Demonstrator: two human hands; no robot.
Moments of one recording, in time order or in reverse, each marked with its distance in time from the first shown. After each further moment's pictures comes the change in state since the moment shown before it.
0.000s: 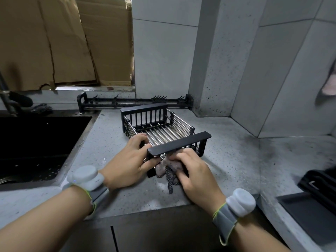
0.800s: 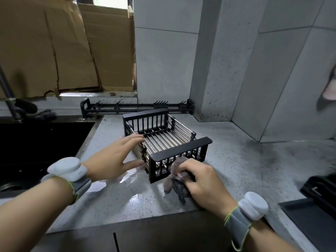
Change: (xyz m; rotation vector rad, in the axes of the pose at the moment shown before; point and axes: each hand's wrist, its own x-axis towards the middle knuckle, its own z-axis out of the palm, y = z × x) left_hand -0.006 -0.037 -0.044 0.098 -0.097 0.001; right_hand 0.003 0.003 -0.016 0.048 -0.075 0.028
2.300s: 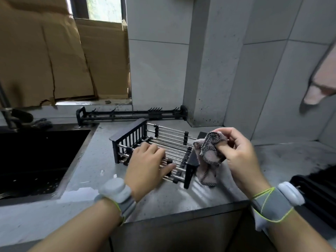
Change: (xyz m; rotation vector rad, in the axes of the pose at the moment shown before) left_hand 0.040 0.098 0.040 0.228 0.358 -0.119; right_hand 0.012 0.000 -0.092 0.561 0.441 0.198
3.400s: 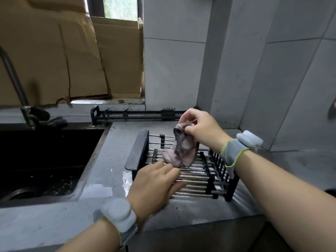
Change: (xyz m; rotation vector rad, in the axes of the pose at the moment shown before) left_hand -0.031 -0.019 -0.007 0.030 0.241 0.308; right_hand 0.099 0.004 0.106 -0.453 -0.360 -0.034
